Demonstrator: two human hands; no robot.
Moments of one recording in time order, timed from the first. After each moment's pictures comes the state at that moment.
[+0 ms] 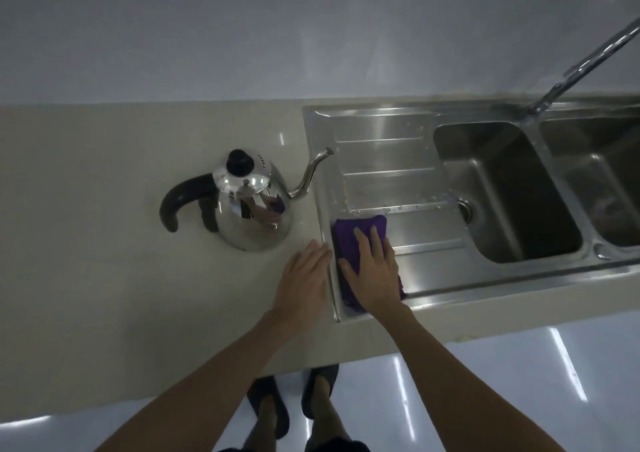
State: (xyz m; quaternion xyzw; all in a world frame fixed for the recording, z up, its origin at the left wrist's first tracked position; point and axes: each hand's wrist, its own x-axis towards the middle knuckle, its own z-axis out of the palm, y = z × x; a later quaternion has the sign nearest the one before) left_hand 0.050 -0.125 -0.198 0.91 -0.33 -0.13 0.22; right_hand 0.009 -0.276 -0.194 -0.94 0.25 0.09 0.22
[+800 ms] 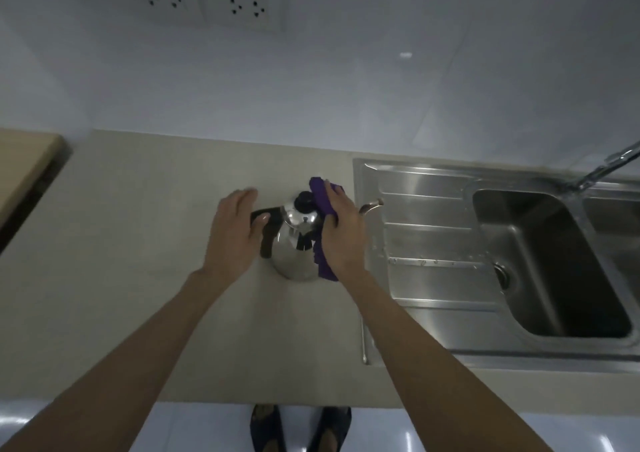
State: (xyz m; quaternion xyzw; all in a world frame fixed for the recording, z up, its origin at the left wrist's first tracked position) left_hand 0.165 0.000 -0.093 0.94 -0.13 0.03 0.32; right_hand 0.126 -0.174 -0.063 -0.90 0.12 -0.12 0.41
